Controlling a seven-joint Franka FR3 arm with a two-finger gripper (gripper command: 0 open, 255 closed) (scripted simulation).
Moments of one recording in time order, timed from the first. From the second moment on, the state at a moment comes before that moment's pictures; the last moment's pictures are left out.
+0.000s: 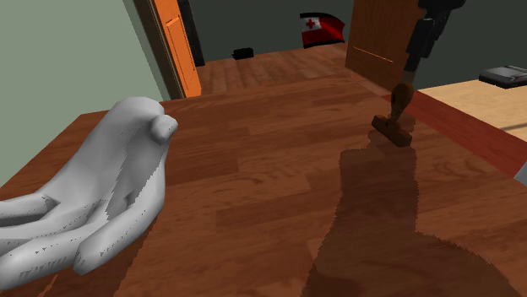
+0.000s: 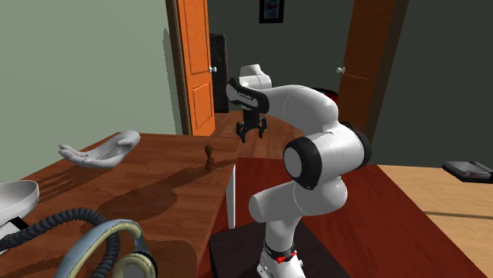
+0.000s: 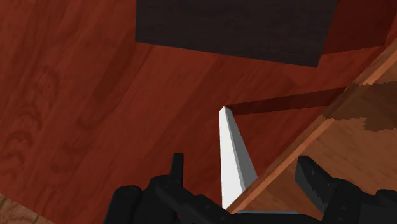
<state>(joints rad) 0.00 -0.82 0.02 -2.32 -0.06 1.56 -0.09</state>
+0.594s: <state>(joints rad) 0.07 -0.81 0.13 -2.25 0.07 1.46 0.02</state>
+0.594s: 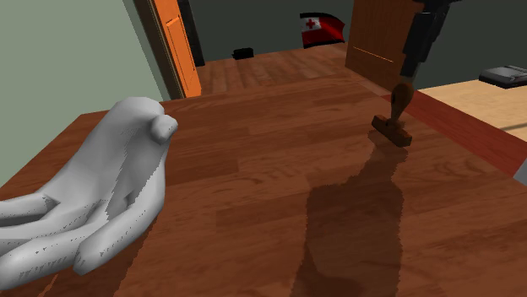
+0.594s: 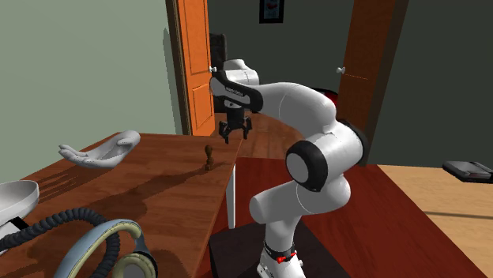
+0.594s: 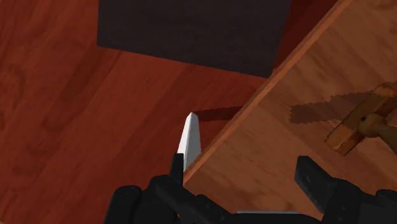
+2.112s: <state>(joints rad) 0.15 -0.75 0.31 -2.18 0.27 1.44 0.18</state>
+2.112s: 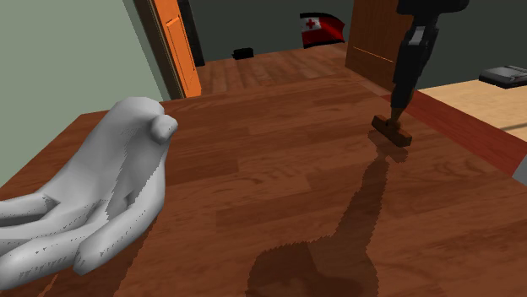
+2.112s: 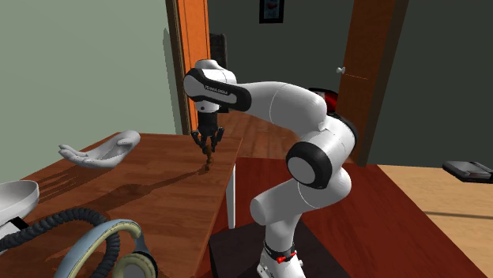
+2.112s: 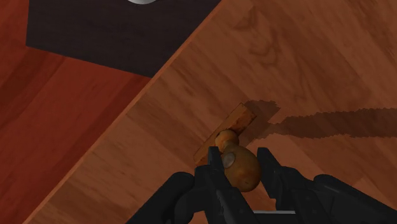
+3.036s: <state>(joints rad) 0.14 -0.71 0.30 -2.07 0.26 1.37 0.20</state>
